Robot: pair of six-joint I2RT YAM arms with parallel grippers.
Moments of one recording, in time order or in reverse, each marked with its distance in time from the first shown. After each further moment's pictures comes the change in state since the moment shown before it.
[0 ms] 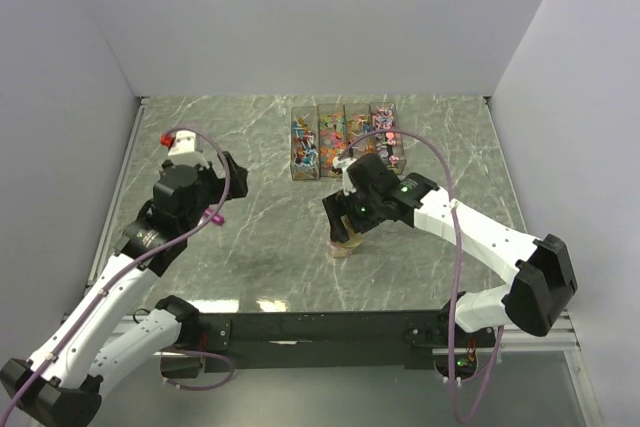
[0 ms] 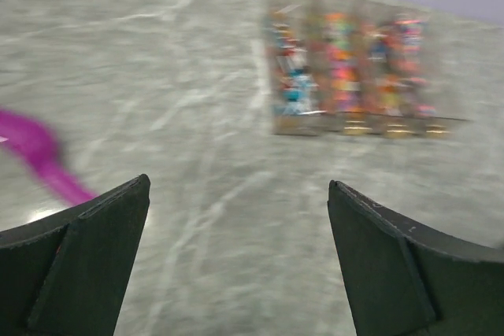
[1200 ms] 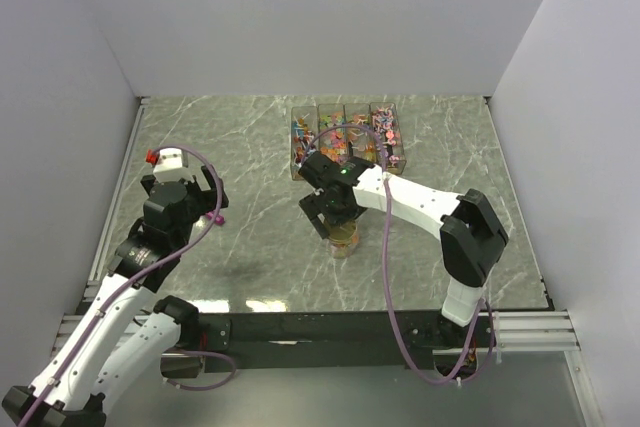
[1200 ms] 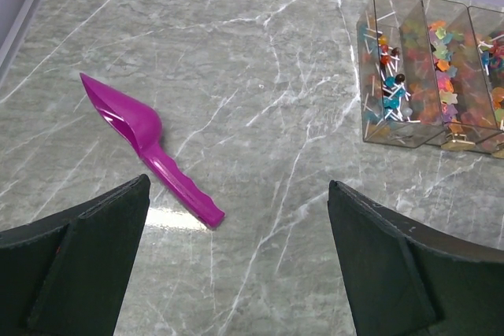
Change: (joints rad) left arm 0.072 -0.149 -0.133 -0.037 -0.169 0.127; right arm 0.126 0.426 0.327 -0.235 0.313 -0.021
